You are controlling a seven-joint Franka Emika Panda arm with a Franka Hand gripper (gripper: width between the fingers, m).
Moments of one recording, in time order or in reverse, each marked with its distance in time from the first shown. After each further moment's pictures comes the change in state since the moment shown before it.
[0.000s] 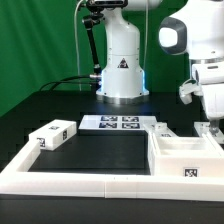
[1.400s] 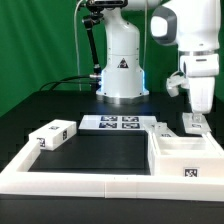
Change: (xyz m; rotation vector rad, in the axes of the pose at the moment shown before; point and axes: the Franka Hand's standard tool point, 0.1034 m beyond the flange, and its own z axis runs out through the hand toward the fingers) arm -0.038 0.023 -0.030 0.011 -0.069 -0.009
